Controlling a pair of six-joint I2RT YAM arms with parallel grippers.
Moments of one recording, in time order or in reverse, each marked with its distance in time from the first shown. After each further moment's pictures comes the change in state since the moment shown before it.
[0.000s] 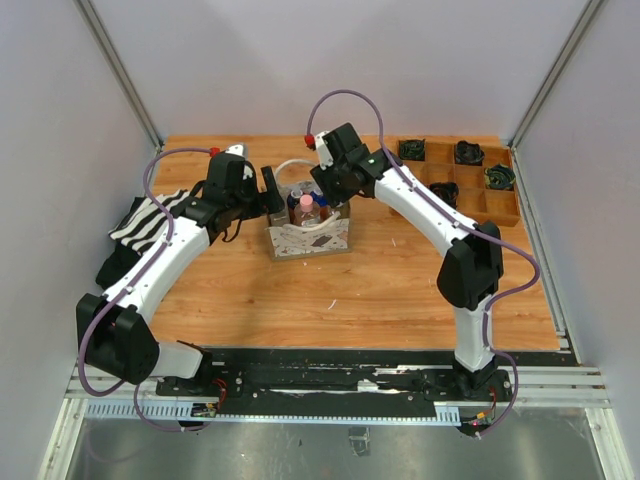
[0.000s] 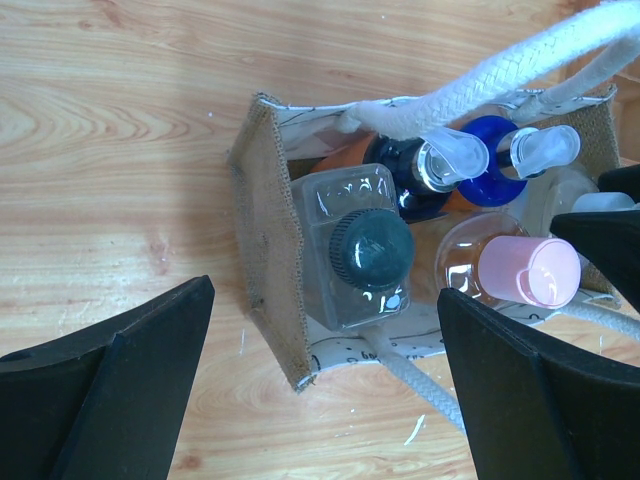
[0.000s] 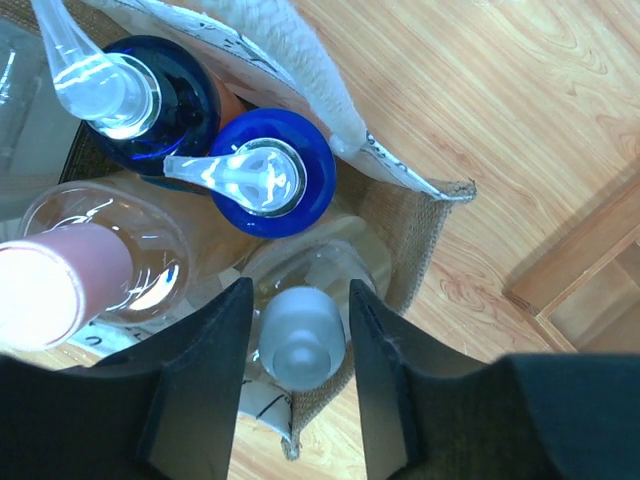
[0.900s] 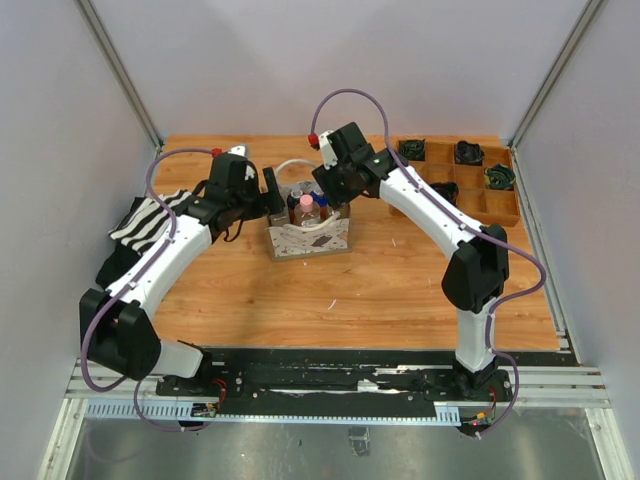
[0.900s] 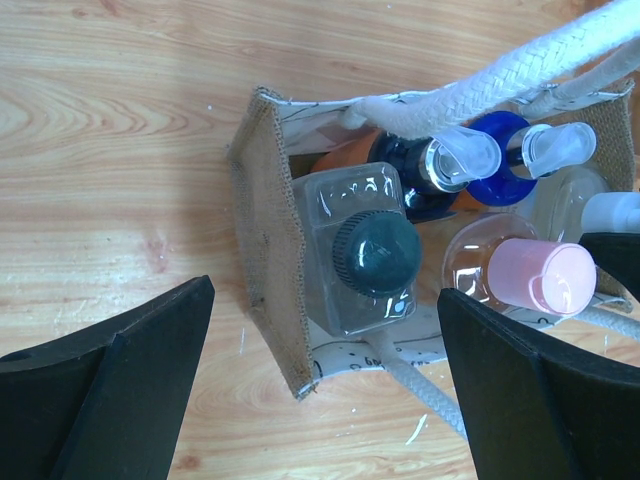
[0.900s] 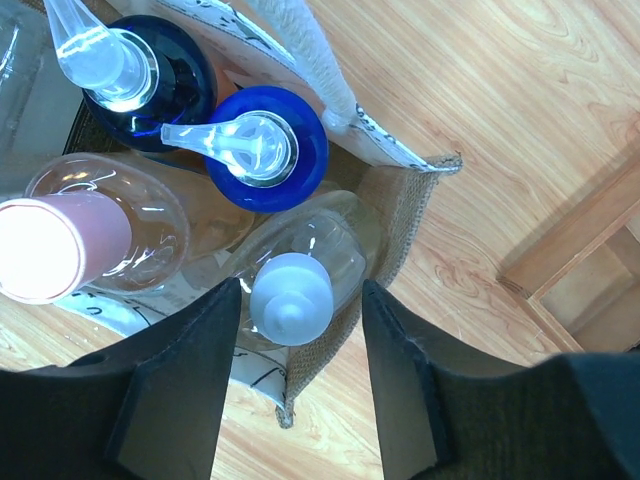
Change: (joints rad) left arm 0.000 0.018 0.000 0.000 0.004 -0.003; right arm -0.006 -0.050 -0.030 -0.010 -0.005 -0.003
